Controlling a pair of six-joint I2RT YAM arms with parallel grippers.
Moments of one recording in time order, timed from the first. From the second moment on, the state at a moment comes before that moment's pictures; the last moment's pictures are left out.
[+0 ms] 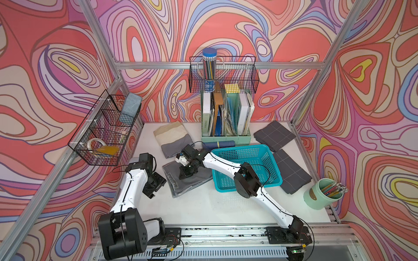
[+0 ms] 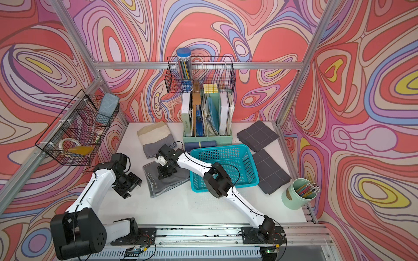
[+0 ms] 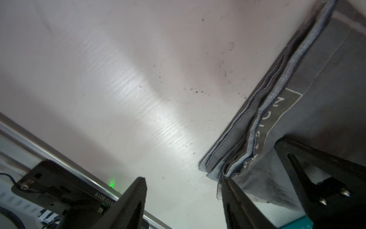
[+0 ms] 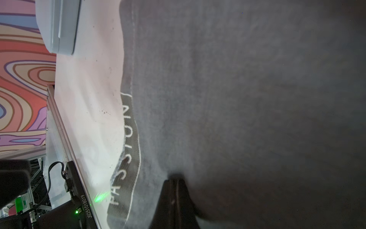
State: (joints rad) left arm 0.20 1.27 0.87 -1.09 0.05 -0.75; right arm 0.90 2.68 2.42 -0.82 -0.55 0.36
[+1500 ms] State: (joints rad) left arm 0.07 1.75 1.04 -0.95 0.13 -0.40; right arm 0.75 2.27 1.99 -0.76 -0.40 0.40
